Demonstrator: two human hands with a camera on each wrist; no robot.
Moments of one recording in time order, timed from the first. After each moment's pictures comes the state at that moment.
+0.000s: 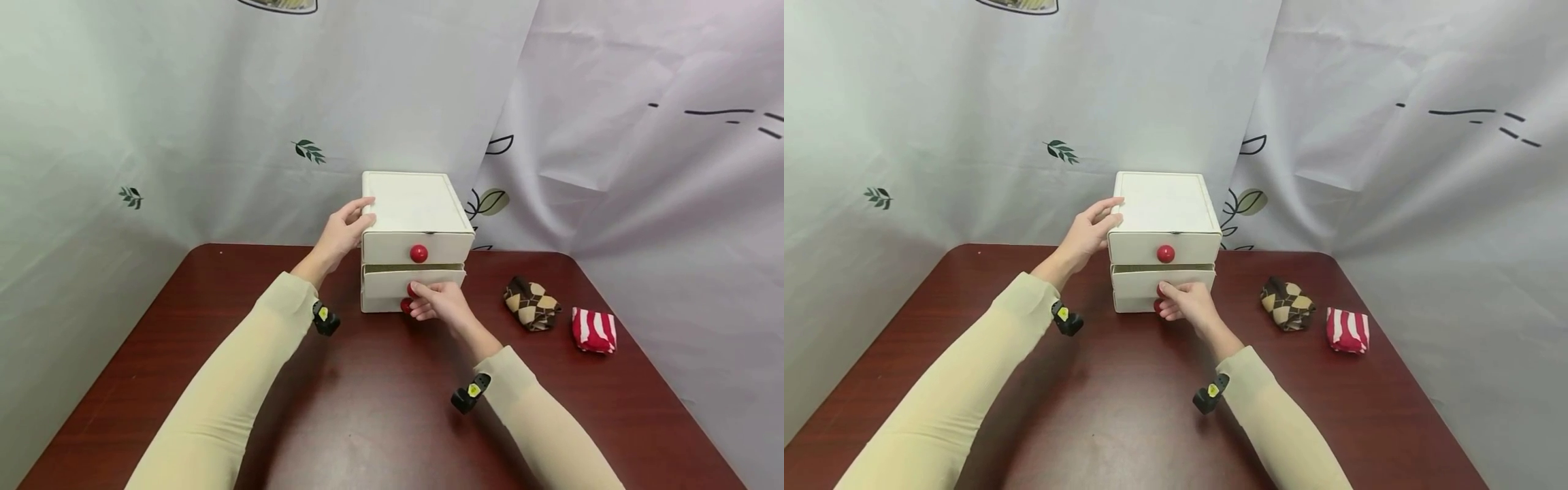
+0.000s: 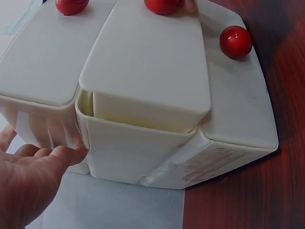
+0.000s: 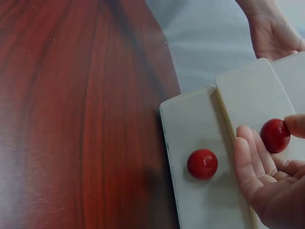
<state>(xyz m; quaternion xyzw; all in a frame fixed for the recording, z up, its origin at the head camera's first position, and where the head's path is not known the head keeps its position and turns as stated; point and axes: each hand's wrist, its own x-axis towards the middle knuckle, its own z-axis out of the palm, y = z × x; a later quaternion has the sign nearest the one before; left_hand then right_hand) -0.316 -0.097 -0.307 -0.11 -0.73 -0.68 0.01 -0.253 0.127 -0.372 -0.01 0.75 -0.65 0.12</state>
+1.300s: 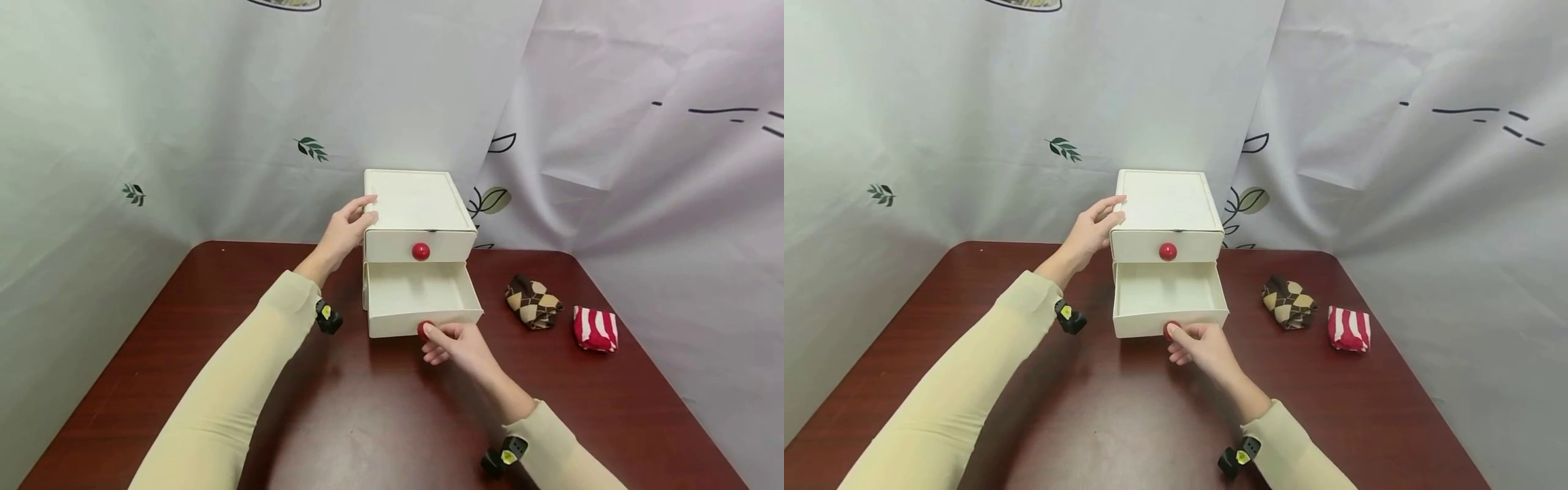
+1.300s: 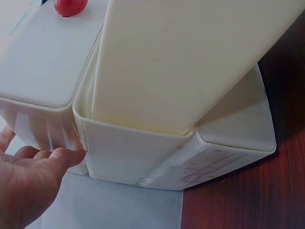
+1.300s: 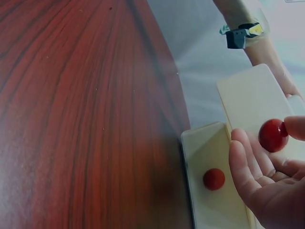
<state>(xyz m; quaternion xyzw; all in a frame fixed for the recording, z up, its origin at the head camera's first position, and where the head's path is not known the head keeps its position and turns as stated) -0.315 -0.095 -0.308 -0.10 -0.74 -0.67 0.01 -0.174 0.148 -0.381 -0.07 0.77 -0.63 0.11</state>
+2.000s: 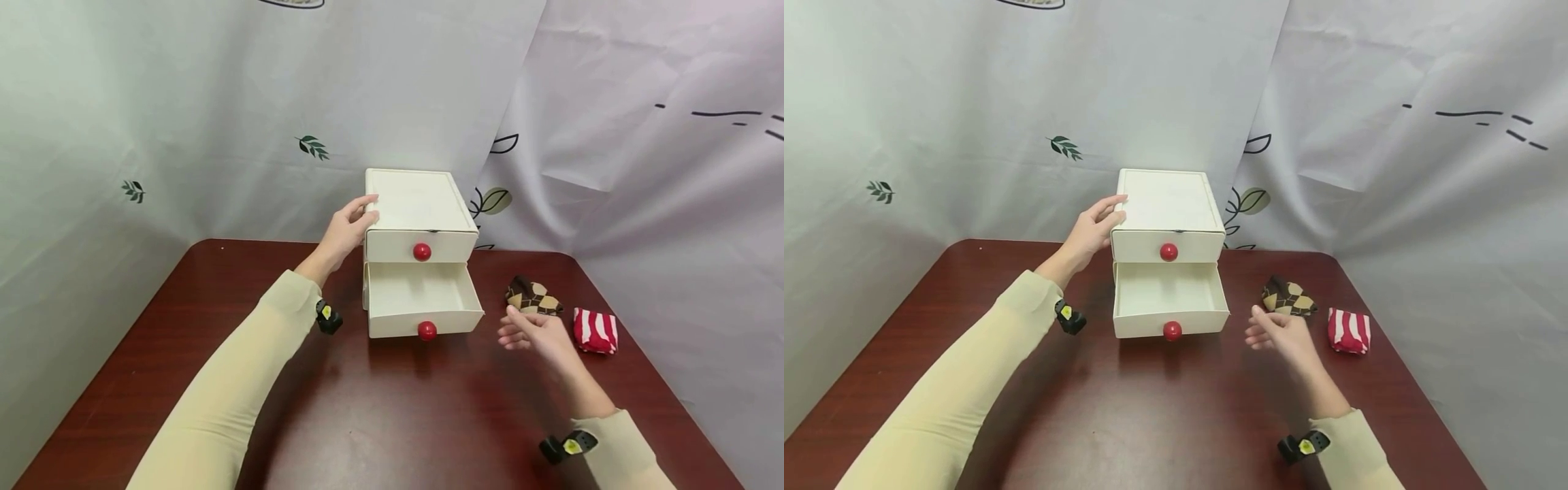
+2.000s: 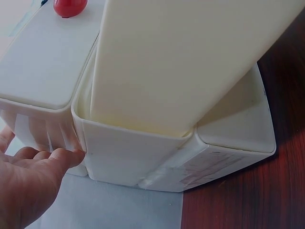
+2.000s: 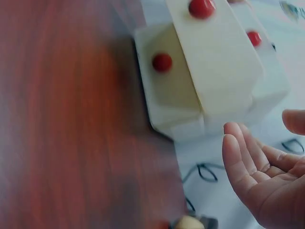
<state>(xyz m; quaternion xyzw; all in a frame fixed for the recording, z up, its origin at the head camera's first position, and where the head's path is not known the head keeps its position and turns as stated) -0.317 -0.095 -0.311 -0.10 -0.73 -0.68 0.01 -0.186 0.259 -0.366 0.00 0.78 -0.62 0.04</state>
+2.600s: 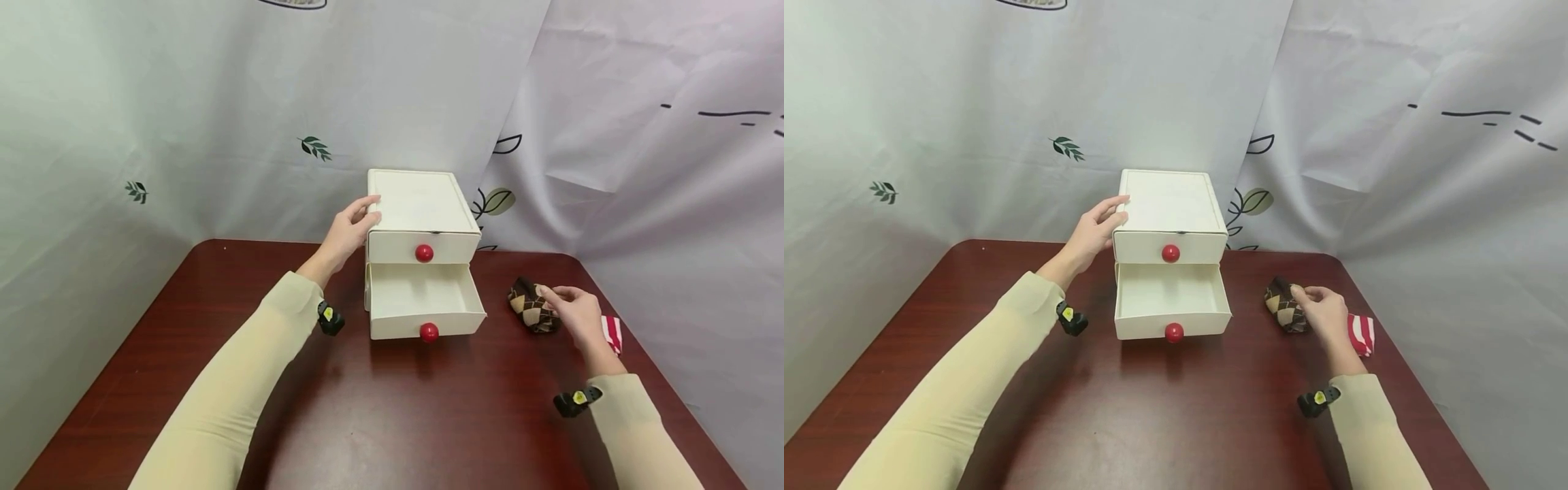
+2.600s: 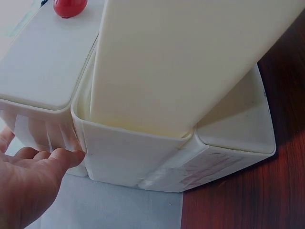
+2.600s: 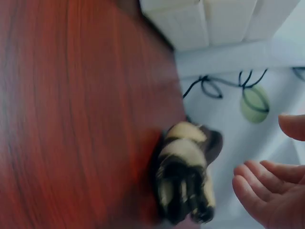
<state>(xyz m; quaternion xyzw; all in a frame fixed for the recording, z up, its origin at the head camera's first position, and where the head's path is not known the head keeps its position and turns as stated) -0.315 -0.095 -0.310 -0.10 -0.74 -0.67 0.02 -0.235 0.319 -0.366 0.09 0.90 -0.42 -0.10</state>
